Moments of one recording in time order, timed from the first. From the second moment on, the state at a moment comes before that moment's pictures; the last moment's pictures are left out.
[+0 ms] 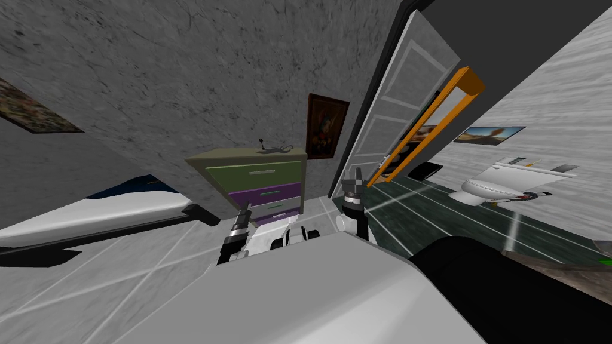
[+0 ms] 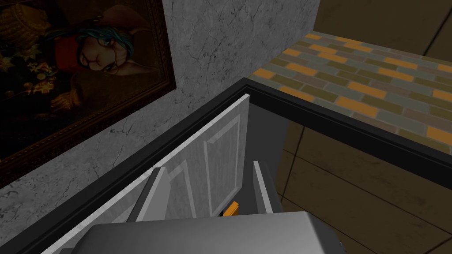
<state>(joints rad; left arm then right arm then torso) 0.34 0.17 0.00 -1.48 0.01 -0.76 -0.16 0.49 0.02 -0.07 -2.25 -0.12 -0.62 -0.13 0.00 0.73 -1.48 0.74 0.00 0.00</state>
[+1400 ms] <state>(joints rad) 0.27 0.08 0.02 -1.05 -0.03 -0.88 -0.16 0.49 0.02 -0.07 -2.25 -0.12 -0.62 -0.13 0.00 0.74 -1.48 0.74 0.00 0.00</state>
